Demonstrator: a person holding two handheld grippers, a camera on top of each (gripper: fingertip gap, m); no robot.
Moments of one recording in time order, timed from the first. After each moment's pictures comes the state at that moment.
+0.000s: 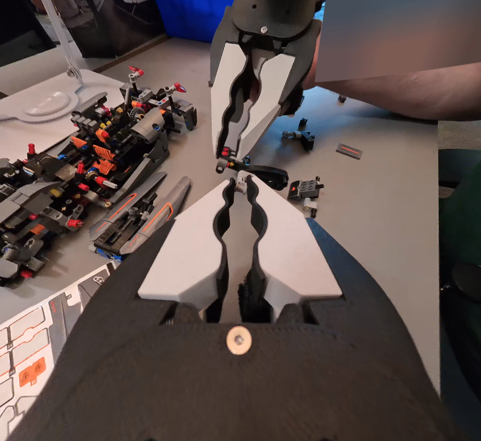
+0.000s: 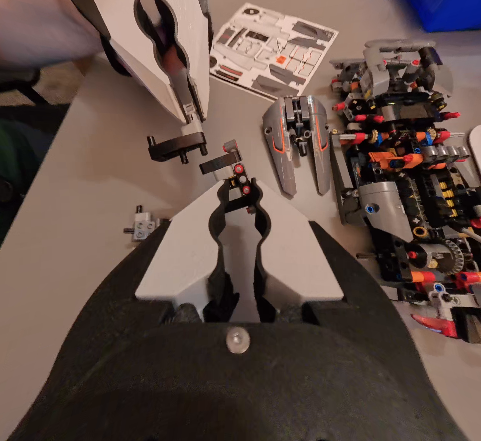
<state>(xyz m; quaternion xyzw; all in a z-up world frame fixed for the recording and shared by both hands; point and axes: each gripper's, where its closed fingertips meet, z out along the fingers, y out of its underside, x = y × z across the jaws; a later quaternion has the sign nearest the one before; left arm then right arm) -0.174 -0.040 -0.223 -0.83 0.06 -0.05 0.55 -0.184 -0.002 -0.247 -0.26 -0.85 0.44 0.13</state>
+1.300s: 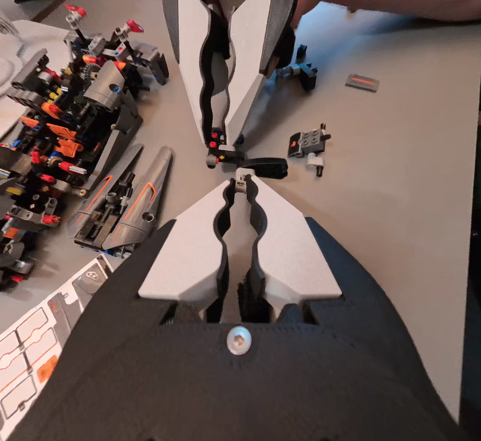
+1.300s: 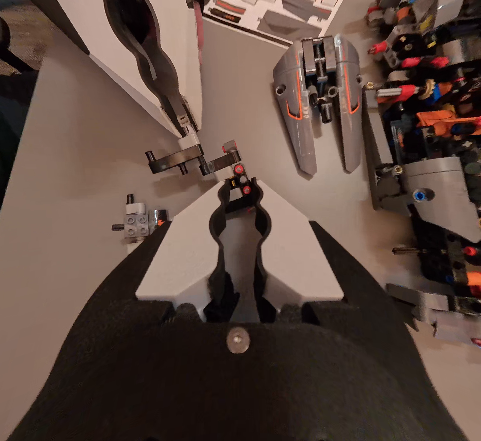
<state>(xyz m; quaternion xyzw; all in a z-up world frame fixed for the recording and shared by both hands) -0.166 -0.044 -0.264 -0.88 0.14 -0.02 0.45 -0.179 -0.007 -0.281 -0.29 -0.88 0.37 0.08</state>
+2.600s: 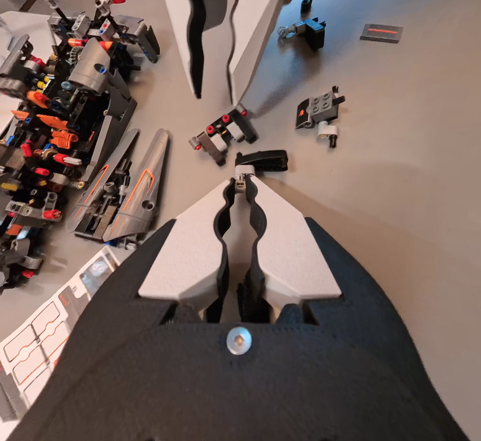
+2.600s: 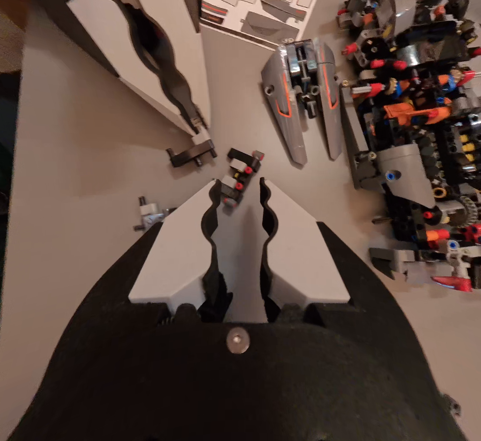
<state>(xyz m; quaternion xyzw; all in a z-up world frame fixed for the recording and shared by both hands) -0.172 -0.051 -0.284 -0.89 0.17 0.01 0.43 -0.173 0.000 -0.264 -0.33 -0.88 0.33 0.12</state>
